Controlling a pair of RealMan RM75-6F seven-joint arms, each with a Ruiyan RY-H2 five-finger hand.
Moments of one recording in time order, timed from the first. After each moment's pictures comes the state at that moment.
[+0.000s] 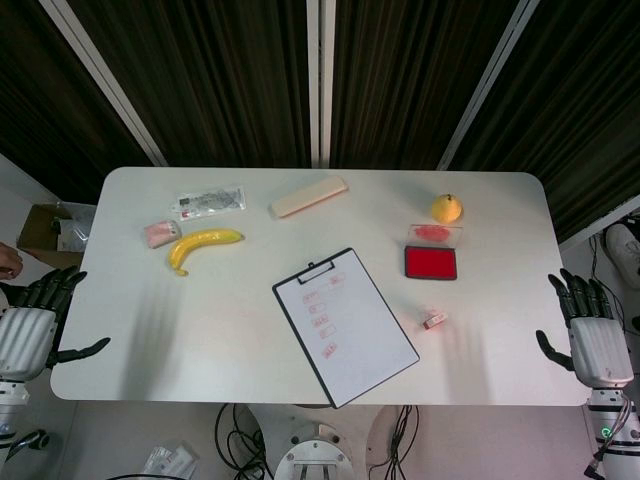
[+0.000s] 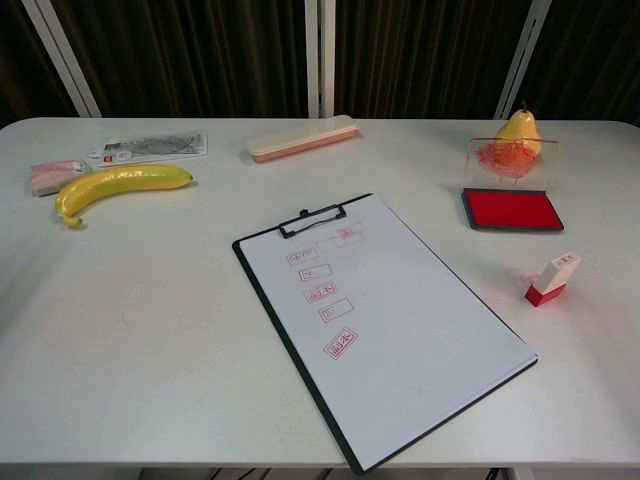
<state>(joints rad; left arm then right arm) -0.10 -1.09 -0.02 -1.57 1.58 1.53 -0.05 0.07 -1.15 0.06 -1.61 -1.50 1.48 -0.03</state>
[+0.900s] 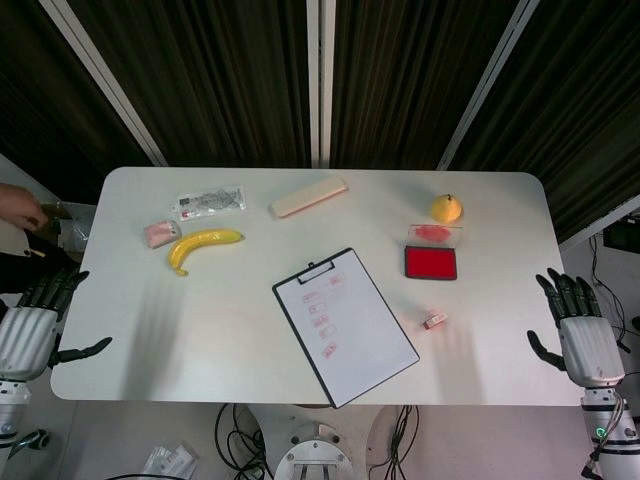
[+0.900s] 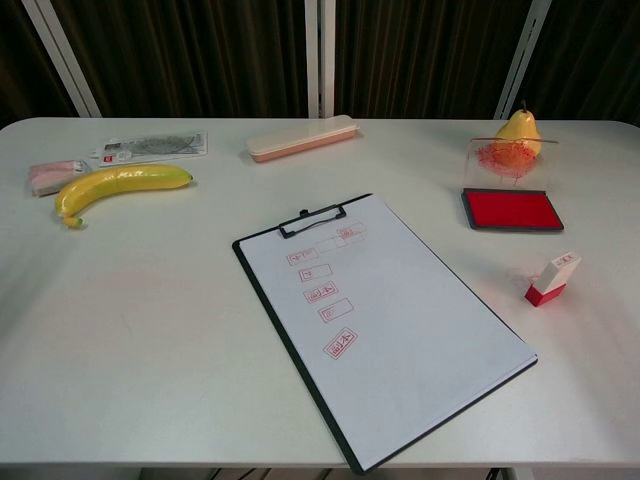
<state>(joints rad) -0.10 -1.10 -0.02 -1.56 1.59 1.53 -0.05 0.09 -1.16 0.06 -1.59 -1.58 1.50 -0.02</state>
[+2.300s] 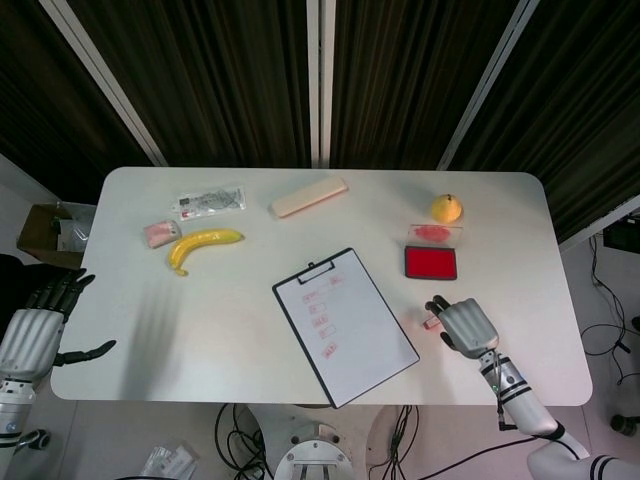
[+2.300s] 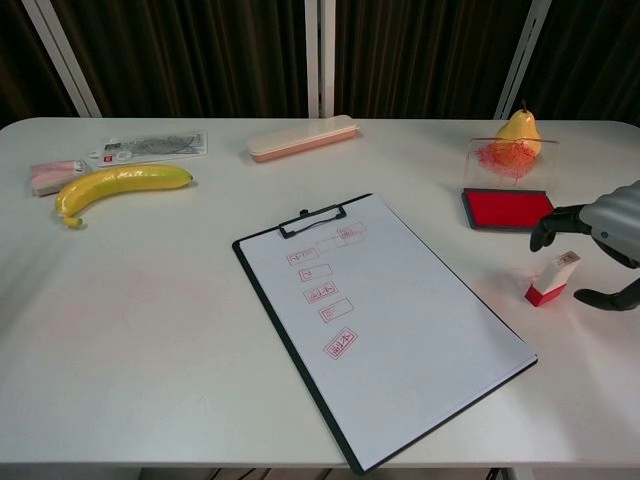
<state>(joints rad) -0.11 -1.12 0.00 -1.53 1.59 1.51 -0.07 0.37 -1.48 0.02 -1.35 -1.57 1.10 -0.32</state>
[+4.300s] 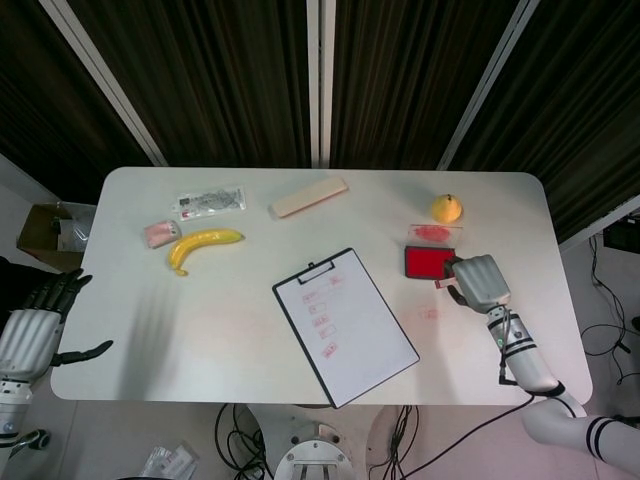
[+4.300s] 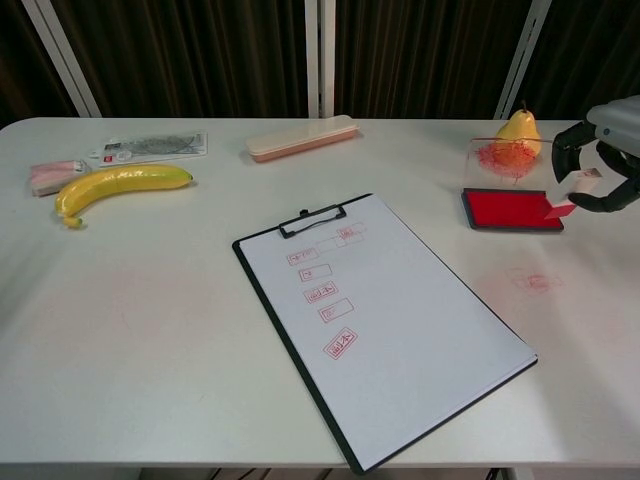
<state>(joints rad) -0.11 -1.11 0.00 -1.53 1.59 1.50 -0.08 0.51 -1.42 0.16 -1.34 -1.33 0.99 -0.27</state>
